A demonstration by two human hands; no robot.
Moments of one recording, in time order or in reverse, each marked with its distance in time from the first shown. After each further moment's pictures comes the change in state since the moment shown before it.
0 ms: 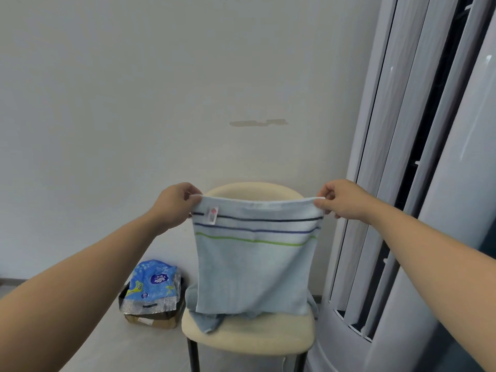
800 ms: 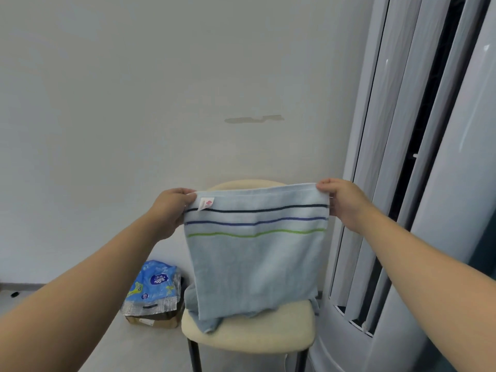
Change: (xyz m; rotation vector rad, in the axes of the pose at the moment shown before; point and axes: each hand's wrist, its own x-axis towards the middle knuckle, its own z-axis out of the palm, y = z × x) left_hand 0.001 0.005 0.015 -0.542 -0.021 -0.327; right_hand -0.007 -0.001 0.018 0.834 0.066 0.186
